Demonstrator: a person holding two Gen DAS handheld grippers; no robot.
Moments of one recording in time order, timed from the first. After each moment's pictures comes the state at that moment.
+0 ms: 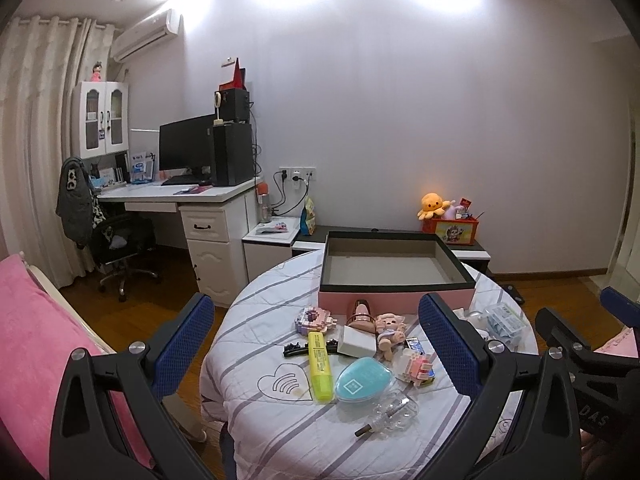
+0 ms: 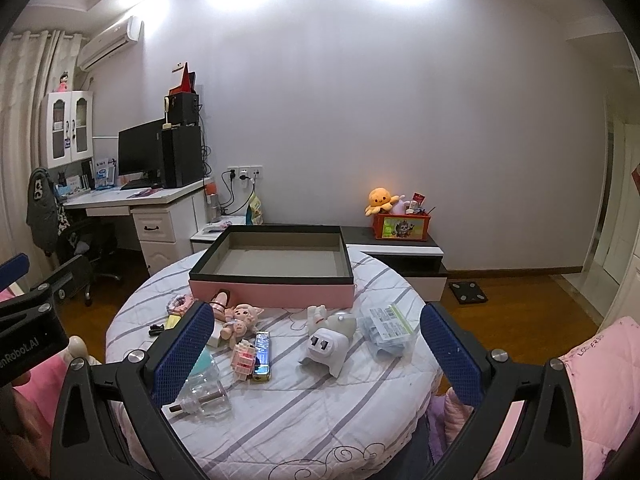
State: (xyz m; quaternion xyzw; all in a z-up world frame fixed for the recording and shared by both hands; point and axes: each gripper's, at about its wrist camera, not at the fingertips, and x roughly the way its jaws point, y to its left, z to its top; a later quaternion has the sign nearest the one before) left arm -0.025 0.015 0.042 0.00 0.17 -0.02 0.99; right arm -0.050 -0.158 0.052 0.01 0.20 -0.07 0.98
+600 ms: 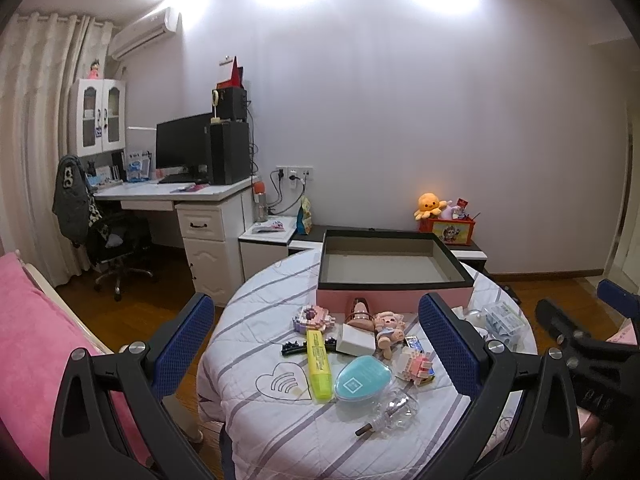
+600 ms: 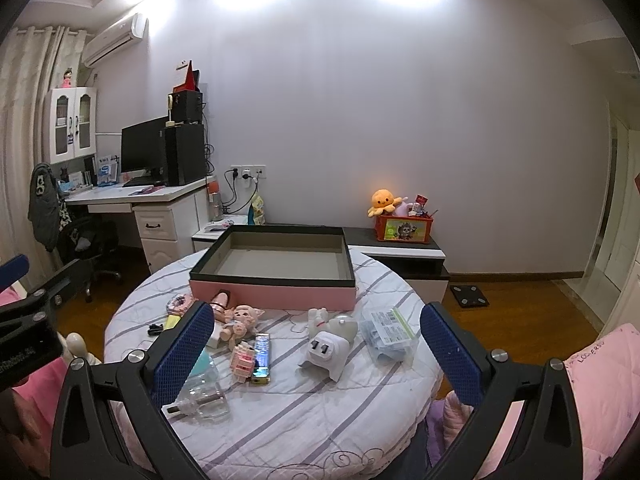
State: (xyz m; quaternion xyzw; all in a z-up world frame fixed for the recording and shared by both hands) left arm -0.021 0.016 0.037 0.00 0.18 -0.03 0.98; right arm -0.044 -0.162 0.052 0.01 0.20 -0.07 0.98
